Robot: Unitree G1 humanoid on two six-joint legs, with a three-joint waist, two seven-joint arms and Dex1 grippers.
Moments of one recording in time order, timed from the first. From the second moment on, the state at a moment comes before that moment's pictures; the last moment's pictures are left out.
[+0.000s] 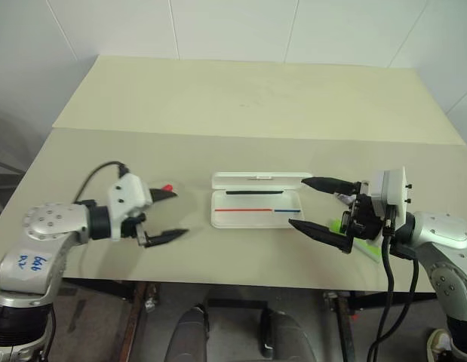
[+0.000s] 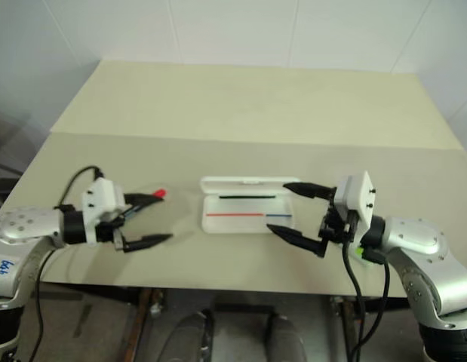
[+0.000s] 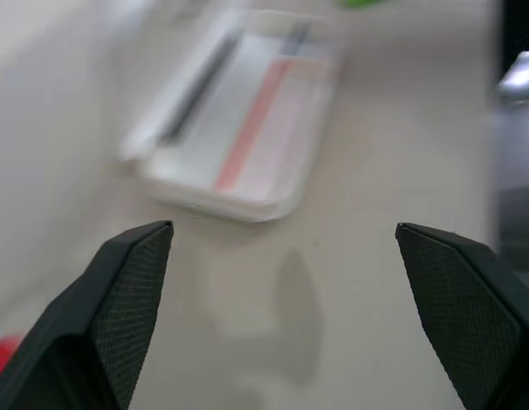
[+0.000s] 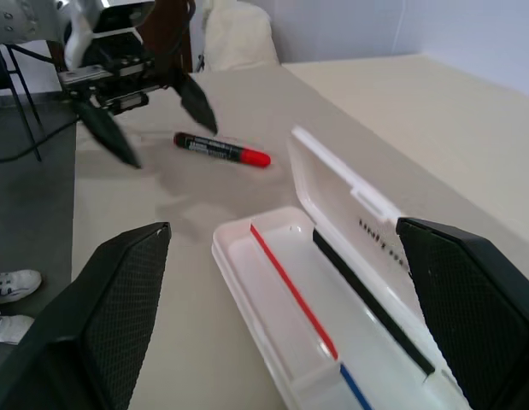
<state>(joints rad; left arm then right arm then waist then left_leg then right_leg) -0.20 0.80 0.21 -0.38 -0.32 0.52 -1.01 -0.17 -0.73 -0.19 -0.49 0.69 0.42 0.95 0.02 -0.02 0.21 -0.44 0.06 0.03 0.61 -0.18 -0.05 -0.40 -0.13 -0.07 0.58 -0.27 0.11</state>
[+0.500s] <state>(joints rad) 0.03 0.80 0.38 -0.09 -0.25 0.20 -0.88 -0.23 -0.73 -0.16 -0.48 0.72 0.44 0.97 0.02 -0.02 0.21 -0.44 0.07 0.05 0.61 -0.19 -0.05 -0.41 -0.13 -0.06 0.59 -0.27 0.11</state>
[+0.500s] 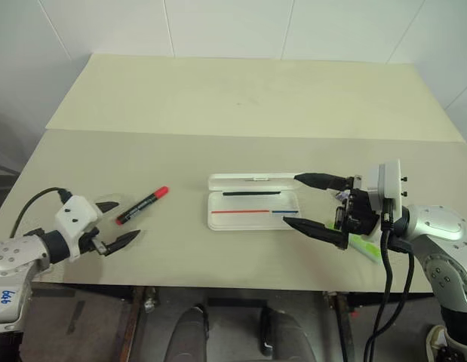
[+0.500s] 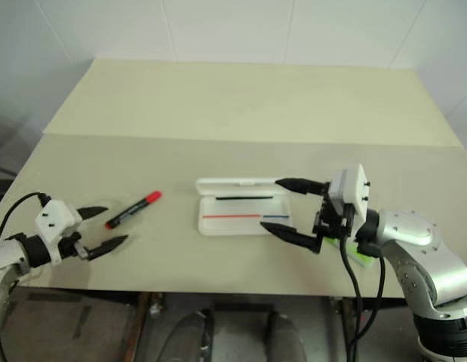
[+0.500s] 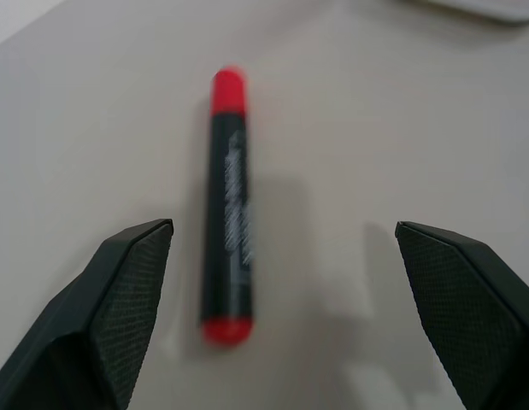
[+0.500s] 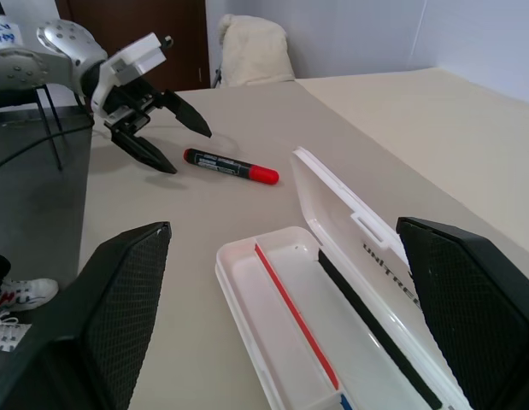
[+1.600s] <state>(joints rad) -0.18 0.71 0.25 0.17 -0.29 0.22 -0.87 -0.23 -0.74 -0.16 -0.55 0.76 0.50 0.90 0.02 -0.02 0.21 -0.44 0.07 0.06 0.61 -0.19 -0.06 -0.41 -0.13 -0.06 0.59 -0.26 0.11</state>
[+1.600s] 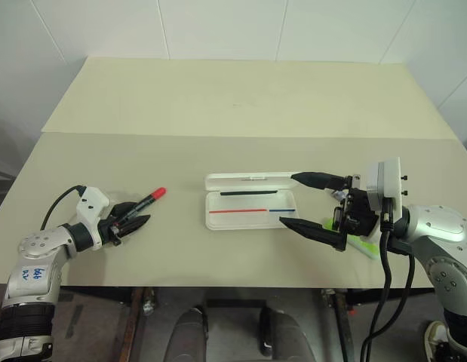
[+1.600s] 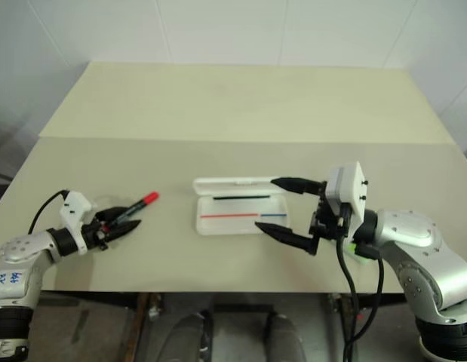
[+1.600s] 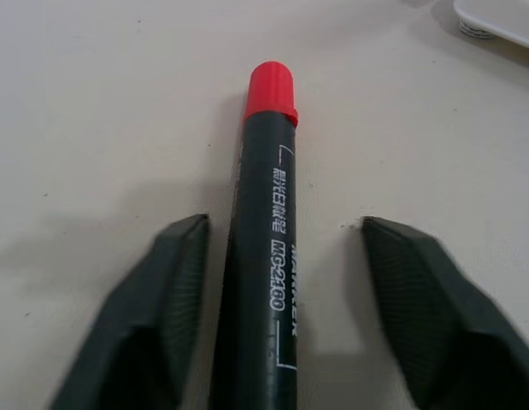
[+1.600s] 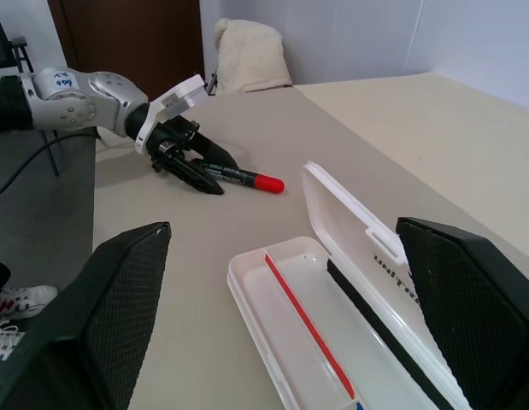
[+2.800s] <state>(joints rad) -0.38 0.64 -0.03 -0.01 -0.31 0.12 -1.10 -0.20 -0.73 -0.17 -0.58 0.76 0.50 0.85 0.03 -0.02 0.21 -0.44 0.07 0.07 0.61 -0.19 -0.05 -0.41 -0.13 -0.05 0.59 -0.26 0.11</state>
